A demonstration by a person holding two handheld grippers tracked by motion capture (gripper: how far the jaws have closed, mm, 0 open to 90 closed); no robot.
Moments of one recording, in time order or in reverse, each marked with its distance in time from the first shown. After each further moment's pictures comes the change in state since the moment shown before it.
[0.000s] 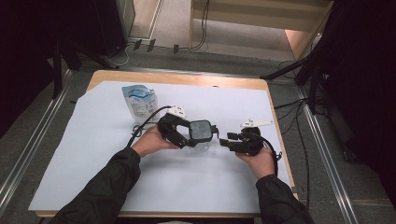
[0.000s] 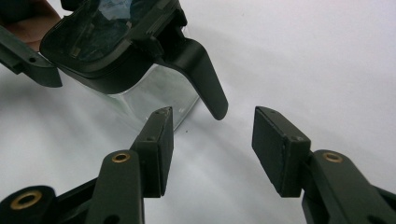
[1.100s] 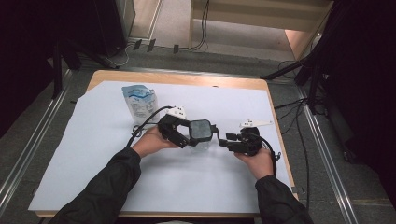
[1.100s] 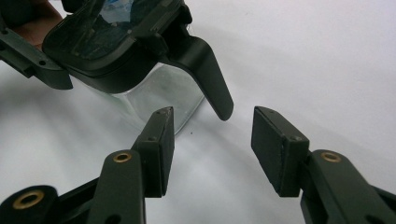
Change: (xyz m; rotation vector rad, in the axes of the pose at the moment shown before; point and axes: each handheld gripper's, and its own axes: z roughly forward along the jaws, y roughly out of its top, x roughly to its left) left arm -0.003 0.001 -0.001 -0.022 0.010 0.038; right arm 0.001 -0.001 0.003 -0.002 0.013 0.017
